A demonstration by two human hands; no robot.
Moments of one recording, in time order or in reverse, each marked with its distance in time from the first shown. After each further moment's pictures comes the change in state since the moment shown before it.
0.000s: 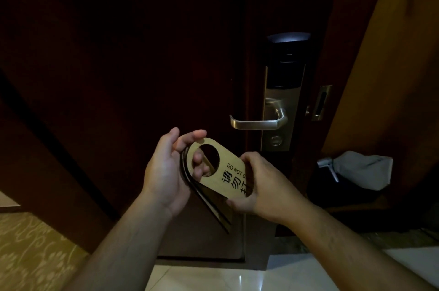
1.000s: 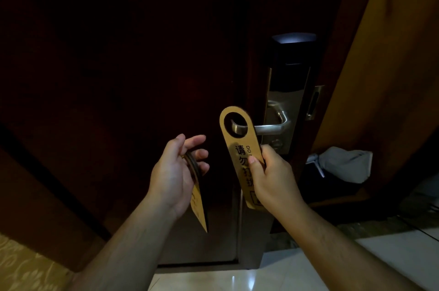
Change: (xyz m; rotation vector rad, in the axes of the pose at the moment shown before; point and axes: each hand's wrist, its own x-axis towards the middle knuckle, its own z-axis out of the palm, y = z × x) left_hand 0.036 -0.009 -0.019 0.091 0.036 -0.003; right_hand 0.027 0.002 0.019 0.086 0.436 0.094
